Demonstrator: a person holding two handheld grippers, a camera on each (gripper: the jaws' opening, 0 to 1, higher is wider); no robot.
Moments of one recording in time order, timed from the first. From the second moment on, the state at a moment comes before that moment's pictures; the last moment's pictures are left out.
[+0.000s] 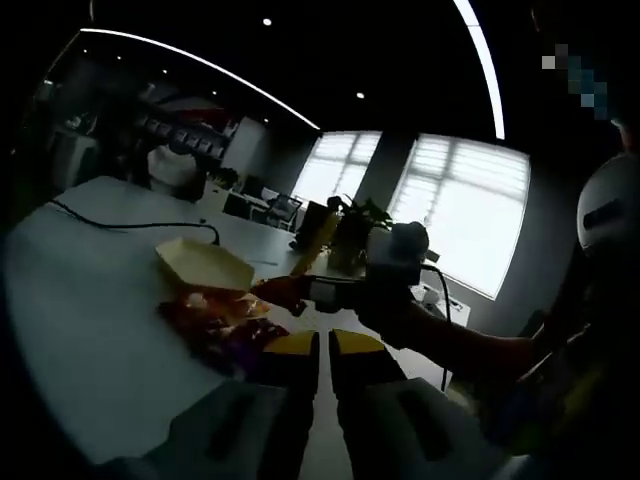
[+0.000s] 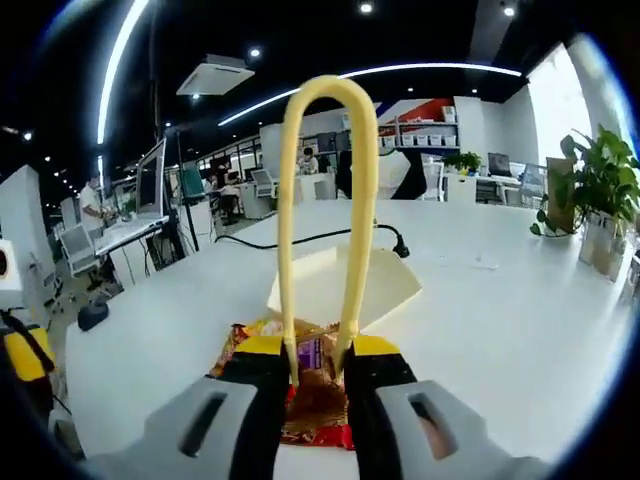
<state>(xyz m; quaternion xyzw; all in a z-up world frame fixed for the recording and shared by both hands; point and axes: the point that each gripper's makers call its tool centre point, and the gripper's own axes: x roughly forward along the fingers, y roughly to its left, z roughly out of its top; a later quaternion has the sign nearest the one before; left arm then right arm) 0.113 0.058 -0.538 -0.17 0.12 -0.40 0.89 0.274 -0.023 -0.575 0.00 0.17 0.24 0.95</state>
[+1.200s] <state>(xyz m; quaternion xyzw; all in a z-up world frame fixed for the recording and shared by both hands) 0.106 0.055 -0.537 -0.11 0.14 -0.39 0.91 0.389 -0.008 -0.571 -0.03 0.15 0.28 0.95</state>
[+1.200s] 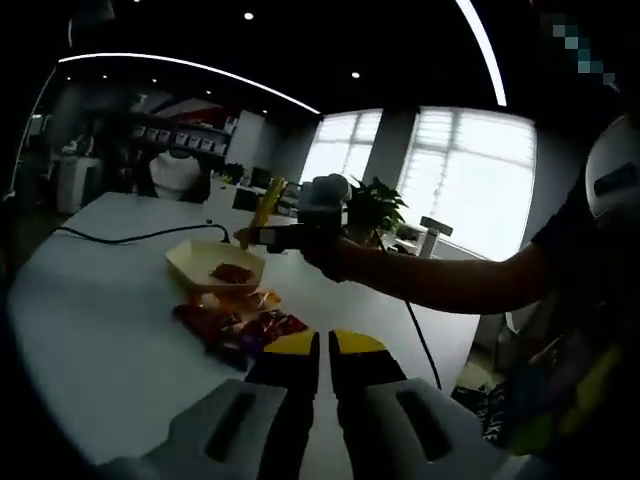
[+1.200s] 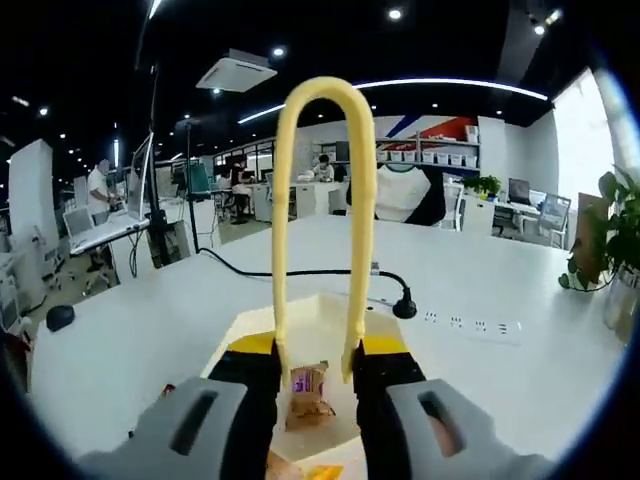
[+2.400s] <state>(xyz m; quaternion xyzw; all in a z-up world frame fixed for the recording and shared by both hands) 0.109 0.061 -0.541 -0.02 0.12 -0.35 0.93 0.302 -0.007 -0.548 -0.05 0.14 0.31 0.94</state>
